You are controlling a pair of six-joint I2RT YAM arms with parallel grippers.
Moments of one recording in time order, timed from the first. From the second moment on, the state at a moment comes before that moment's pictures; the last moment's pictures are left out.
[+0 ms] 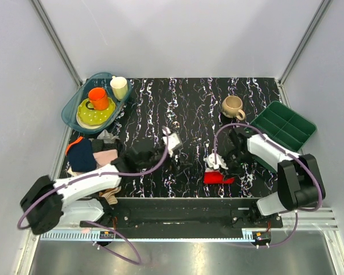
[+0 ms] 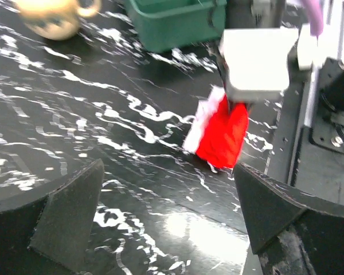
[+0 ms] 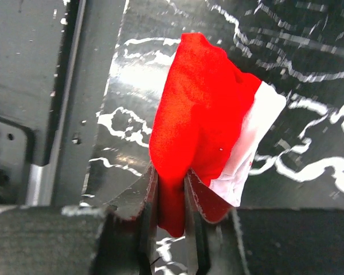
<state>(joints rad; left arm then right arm) -0.92 1.24 0.61 0.36 0.30 0.01 0.24 1.44 0.82 -1.09 -0.63 -1.61</state>
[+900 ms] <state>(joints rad) -1.08 1.34 0.56 0.11 0.17 0.48 0.66 1.62 0.92 -0.62 -0.57 -1.65</state>
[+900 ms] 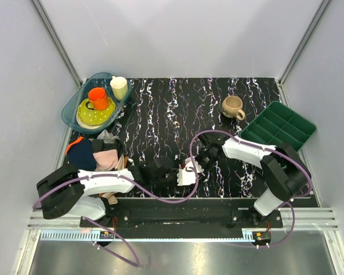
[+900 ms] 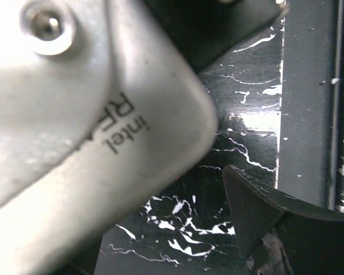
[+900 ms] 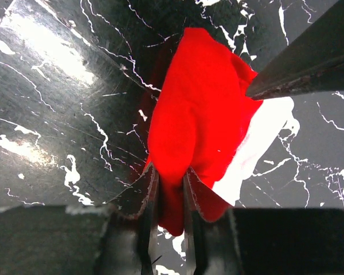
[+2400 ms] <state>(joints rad) -1.03 1.43 0.43 0.46 0.19 0.55 0.58 1.52 0.73 -0.38 -0.78 -1.55</state>
